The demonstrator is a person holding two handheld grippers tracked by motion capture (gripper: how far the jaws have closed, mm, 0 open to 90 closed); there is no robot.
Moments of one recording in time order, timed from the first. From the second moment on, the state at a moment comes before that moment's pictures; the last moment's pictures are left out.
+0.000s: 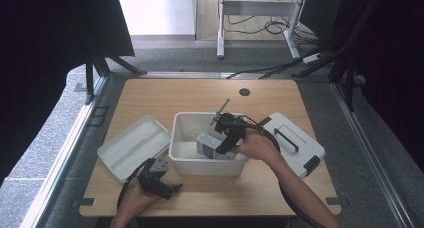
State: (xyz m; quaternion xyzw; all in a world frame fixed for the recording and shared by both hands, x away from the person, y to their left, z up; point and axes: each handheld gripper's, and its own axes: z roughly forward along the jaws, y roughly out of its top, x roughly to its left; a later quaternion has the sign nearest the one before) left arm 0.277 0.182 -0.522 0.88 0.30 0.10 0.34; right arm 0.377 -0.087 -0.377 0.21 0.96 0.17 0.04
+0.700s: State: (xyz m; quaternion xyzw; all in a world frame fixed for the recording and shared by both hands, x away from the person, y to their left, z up) left arm 0.277 0.182 -0.521 0.88 0.30 0.10 0.34; right arm 0.338 -0.140 -0.355 0.24 0.92 0.29 0.08
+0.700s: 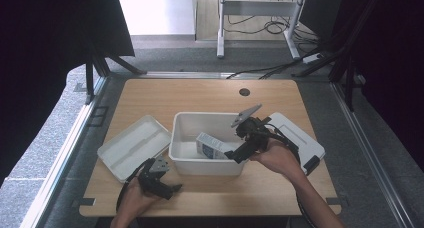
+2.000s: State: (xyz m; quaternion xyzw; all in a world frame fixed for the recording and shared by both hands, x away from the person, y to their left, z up) left arm 0.277 0.182 -0.522 0.88 0.31 0.10 0.34; right arm 0.299 -0.205 -0.492 0.29 0.88 0.37 0.12
